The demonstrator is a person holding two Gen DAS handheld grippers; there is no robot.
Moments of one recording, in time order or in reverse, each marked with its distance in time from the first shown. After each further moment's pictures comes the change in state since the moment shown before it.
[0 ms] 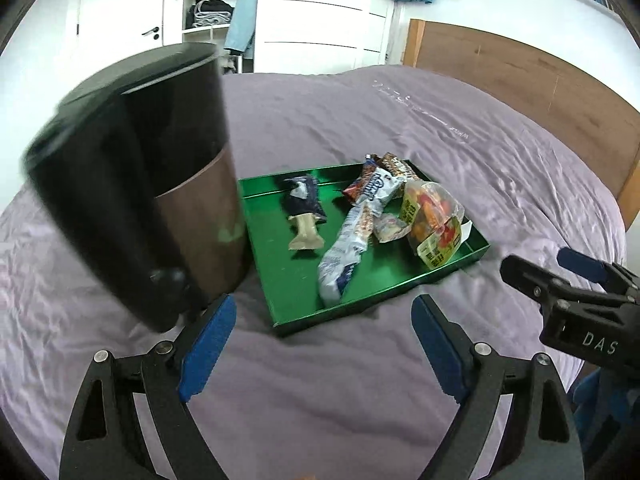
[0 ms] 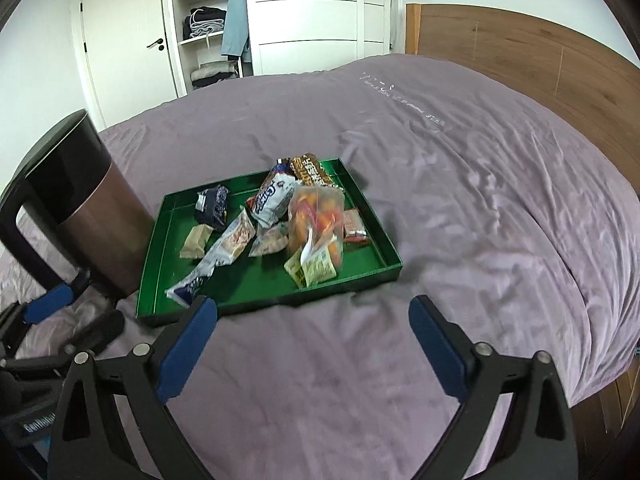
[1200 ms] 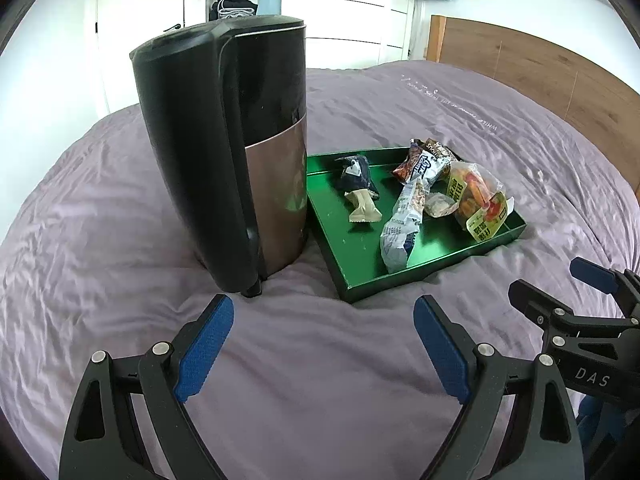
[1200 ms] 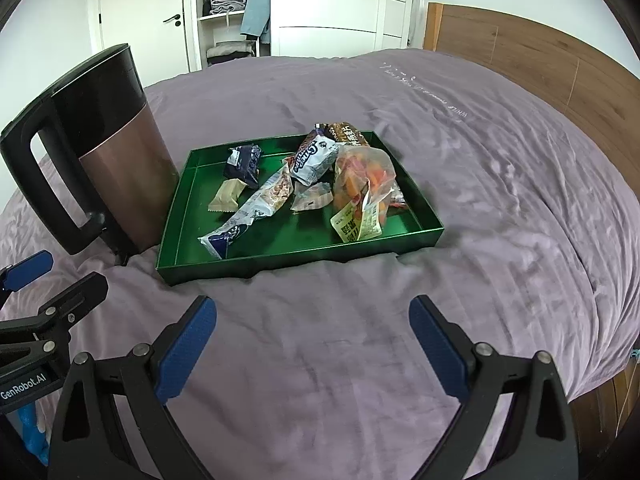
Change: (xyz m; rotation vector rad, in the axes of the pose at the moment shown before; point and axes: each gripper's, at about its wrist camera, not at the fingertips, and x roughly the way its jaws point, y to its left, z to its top) left arm -0.006 0.044 -0.030 -0.002 0.017 0.072; right arm 0.013 0.048 -0.031 -0.079 0.036 -0.006
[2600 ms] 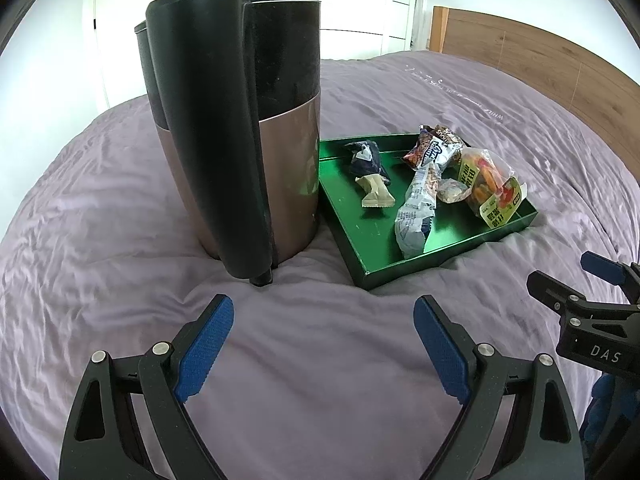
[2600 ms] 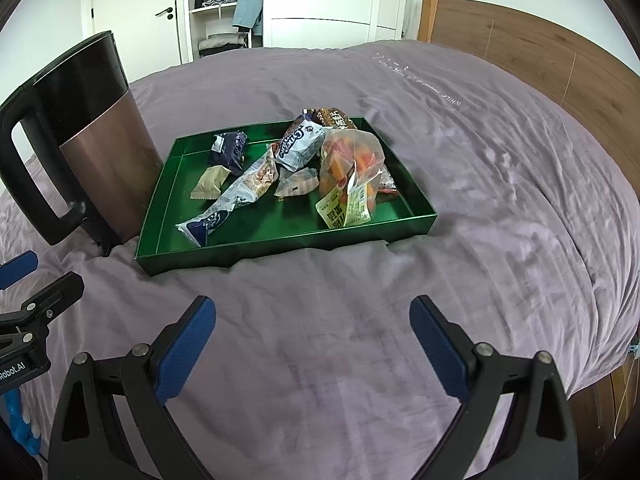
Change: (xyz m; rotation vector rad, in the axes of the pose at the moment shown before) left arm 0.011 0.009 -0.008 0.007 0.027 0.011; right arm 0.015 -0.010 -0.006 0.005 0.027 -0.022
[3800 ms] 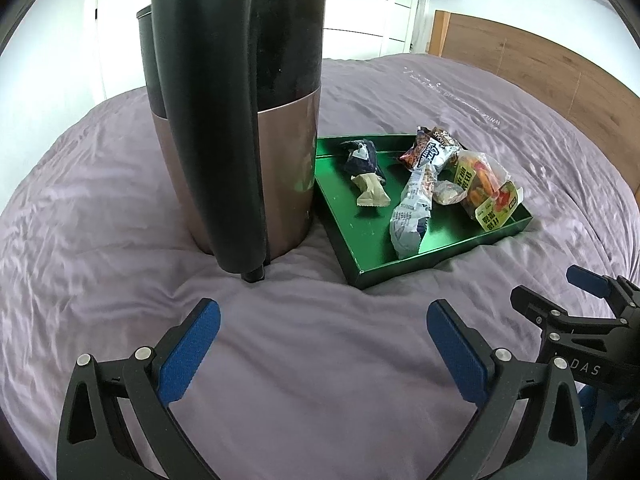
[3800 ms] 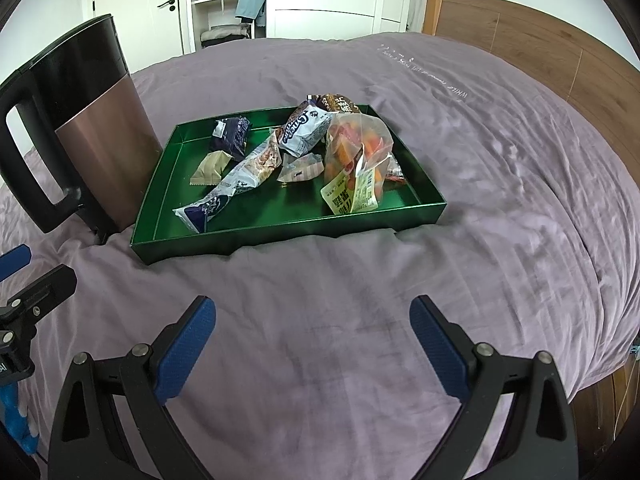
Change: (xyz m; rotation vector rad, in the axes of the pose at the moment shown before) left arm 0.005 0.000 0.001 -0.038 0.003 -0.027; right arm 0.011 0.004 -0.006 -0.011 0.024 0.007
